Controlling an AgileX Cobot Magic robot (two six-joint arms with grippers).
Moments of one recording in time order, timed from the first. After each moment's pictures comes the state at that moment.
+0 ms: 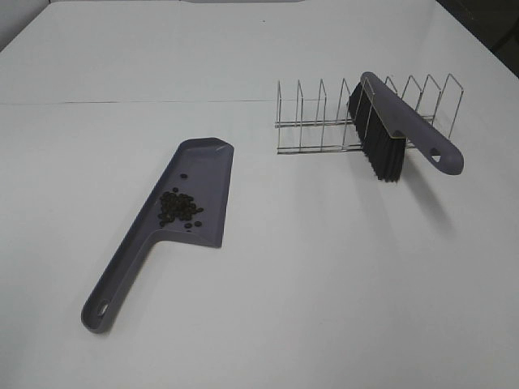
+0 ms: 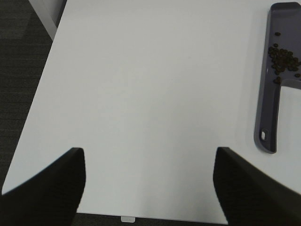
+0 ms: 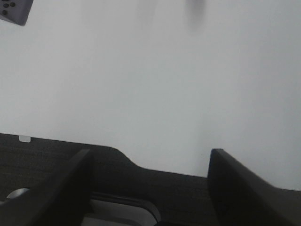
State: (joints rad) left arm 0.08 0.32 -0.65 -0.02 1.16 0.02; right arm 0.11 0.56 -0.69 0.10 1.22 0.06
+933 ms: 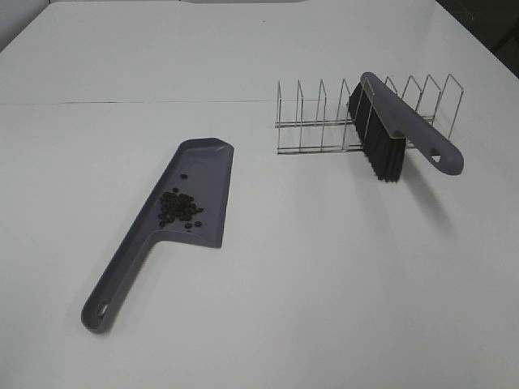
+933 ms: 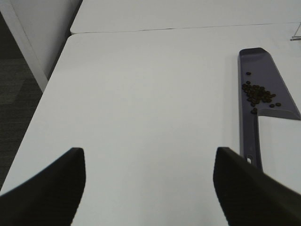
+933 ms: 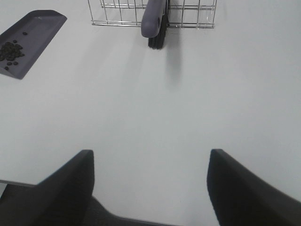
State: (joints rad) left arm 0.02 0.00 -0.52 -0.05 1.09 0.07; right arm 0.11 0.00 -0.47 0.03 1.15 0.03
